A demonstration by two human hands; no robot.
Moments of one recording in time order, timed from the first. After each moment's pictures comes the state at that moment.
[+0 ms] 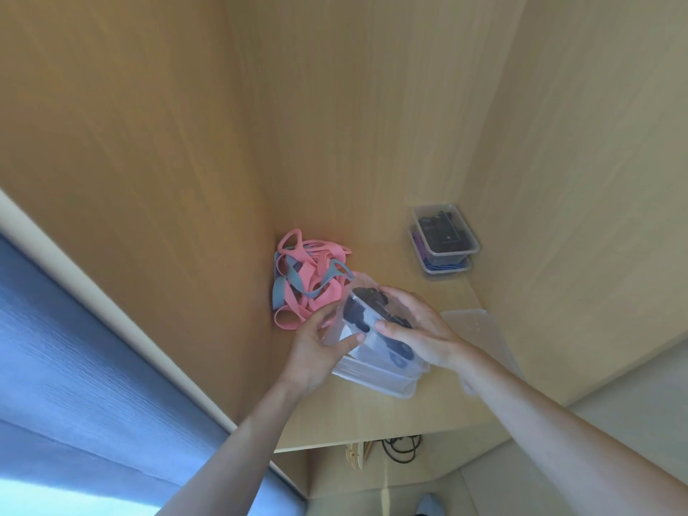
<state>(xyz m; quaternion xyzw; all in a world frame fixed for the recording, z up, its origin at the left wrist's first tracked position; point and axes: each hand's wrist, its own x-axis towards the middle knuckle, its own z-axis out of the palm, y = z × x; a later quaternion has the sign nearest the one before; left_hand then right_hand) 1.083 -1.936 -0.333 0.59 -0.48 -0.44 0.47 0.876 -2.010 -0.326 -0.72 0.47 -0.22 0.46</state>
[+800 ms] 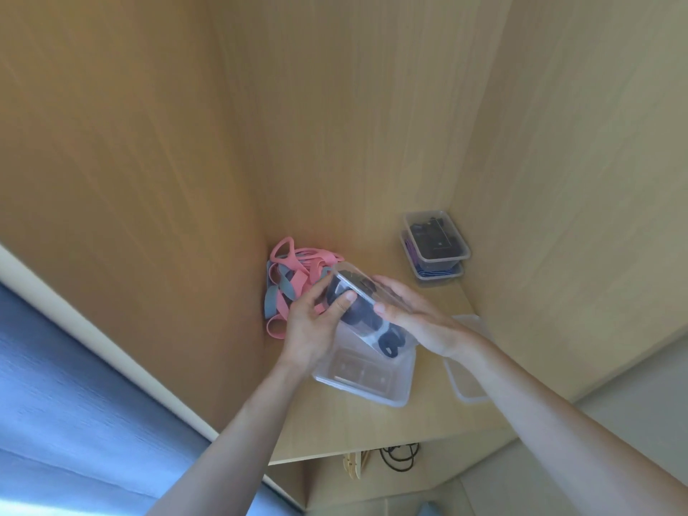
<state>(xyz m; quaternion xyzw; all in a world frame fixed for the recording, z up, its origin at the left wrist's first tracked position) 1.074 -1.966 -0.297 0.52 -0.49 -0.42 0.56 0.875 -2.013 -0.280 -0.71 0.40 -0.23 0.53</state>
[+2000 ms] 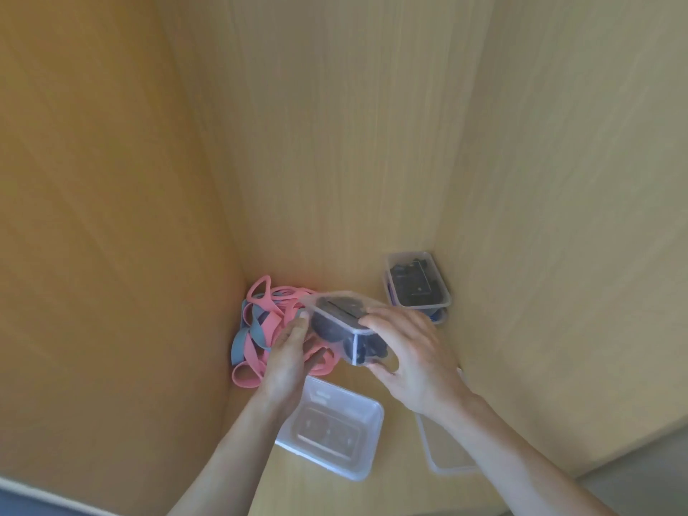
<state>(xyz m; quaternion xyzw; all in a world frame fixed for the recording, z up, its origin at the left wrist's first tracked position) 1.041 -2.018 -0.297 0.52 -0.29 -0.55 0.59 0.832 -2.048 -0.281 -0.87 0.34 -0.35 0.03</state>
